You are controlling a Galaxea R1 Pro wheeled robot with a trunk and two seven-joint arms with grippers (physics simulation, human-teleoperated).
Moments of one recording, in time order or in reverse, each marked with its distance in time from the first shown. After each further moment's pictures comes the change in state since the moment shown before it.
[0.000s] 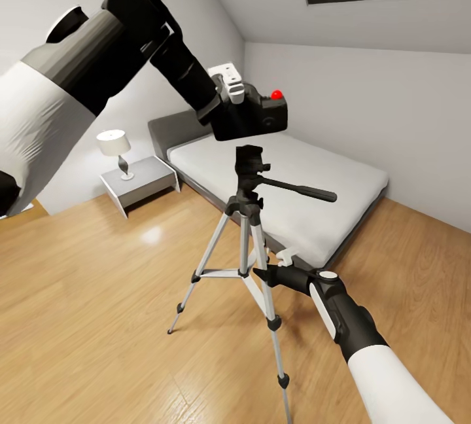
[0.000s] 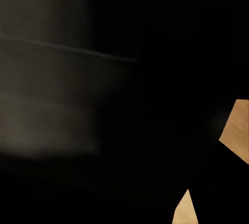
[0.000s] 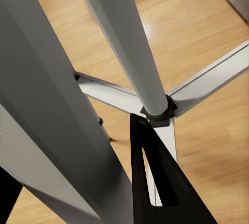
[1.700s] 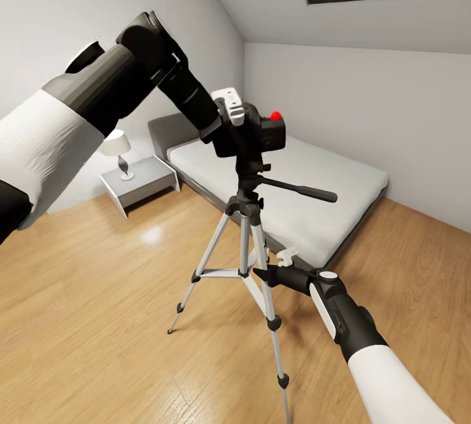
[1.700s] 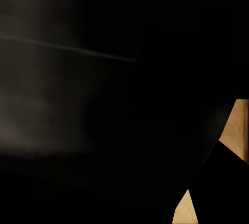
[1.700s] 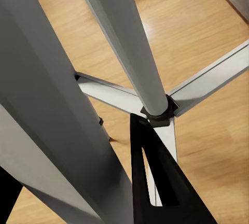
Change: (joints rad) left arm 0.076 0.001 -0.002 -0.018 -0.010 -0.016 0.004; right arm -0.001 -0.001 -0.001 0.004 -0.004 -0.001 -0.001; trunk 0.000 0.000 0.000
